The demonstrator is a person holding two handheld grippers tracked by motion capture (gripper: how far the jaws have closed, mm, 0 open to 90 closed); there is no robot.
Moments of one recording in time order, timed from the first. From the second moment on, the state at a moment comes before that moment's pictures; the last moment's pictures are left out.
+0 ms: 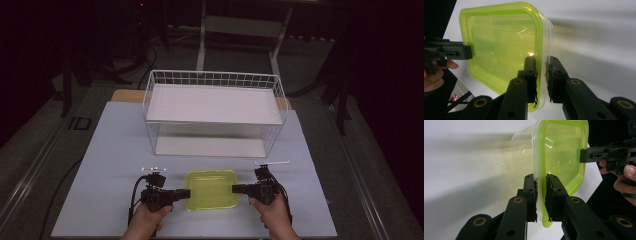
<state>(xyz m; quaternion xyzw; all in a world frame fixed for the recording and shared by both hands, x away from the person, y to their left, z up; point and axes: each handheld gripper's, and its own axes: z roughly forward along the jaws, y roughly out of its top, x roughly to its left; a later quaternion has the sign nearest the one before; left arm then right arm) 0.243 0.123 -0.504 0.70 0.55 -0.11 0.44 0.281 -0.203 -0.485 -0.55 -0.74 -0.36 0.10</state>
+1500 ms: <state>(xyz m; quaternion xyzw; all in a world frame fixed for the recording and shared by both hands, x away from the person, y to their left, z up) 0.310 0.116 -0.493 0.68 0.53 -0.05 0.50 0.331 -0.203 -0.461 -0.56 -0.72 -0.40 0.01</state>
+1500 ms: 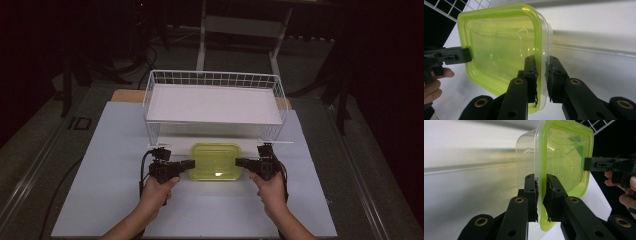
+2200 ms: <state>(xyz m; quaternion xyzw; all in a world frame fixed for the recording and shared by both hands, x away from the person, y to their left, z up) 0.338 0.112 -0.499 0.68 0.54 -0.02 0.50 0.361 -0.200 -0.473 -0.58 -0.71 -0.41 0.00</state>
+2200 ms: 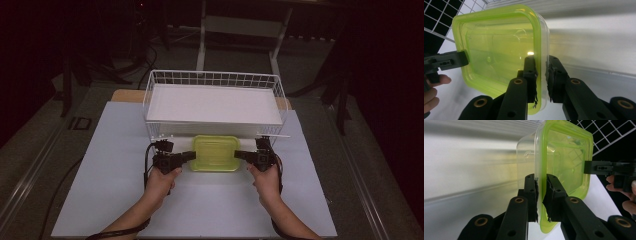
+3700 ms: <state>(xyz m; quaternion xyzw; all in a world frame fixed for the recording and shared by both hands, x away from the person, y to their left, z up) 0.360 0.115 -0.519 0.63 0.55 0.04 0.54 0.376 -0.192 -0.485 -0.56 -0.69 -0.44 -0.11</state>
